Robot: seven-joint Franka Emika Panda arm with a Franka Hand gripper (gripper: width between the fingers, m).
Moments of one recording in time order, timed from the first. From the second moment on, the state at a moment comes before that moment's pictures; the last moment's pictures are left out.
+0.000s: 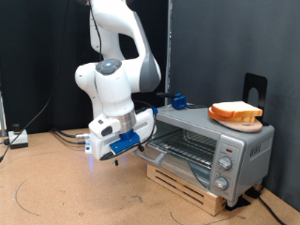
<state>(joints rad) 0.22 -0.05 -0.41 -2.54 0.26 2.34 0.24</state>
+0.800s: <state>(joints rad) 0.19 0.20 -0.40 -2.42 0.44 2.42 0.15</state>
